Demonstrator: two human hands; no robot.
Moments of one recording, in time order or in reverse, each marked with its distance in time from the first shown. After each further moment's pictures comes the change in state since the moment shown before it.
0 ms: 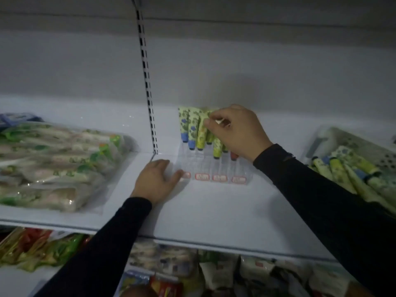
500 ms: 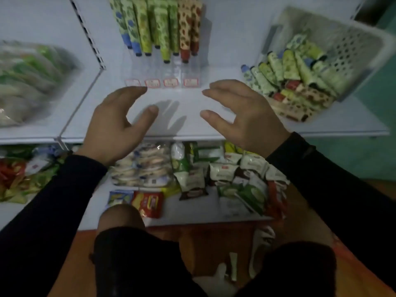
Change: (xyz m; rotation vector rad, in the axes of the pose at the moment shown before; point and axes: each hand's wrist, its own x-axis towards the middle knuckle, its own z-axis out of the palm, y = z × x) left_hand -0.141 0.084 -0.029 -0.080 0.042 0.273; right_hand -0.221 0.038 -0.047 -0.072 -0.011 -0.109
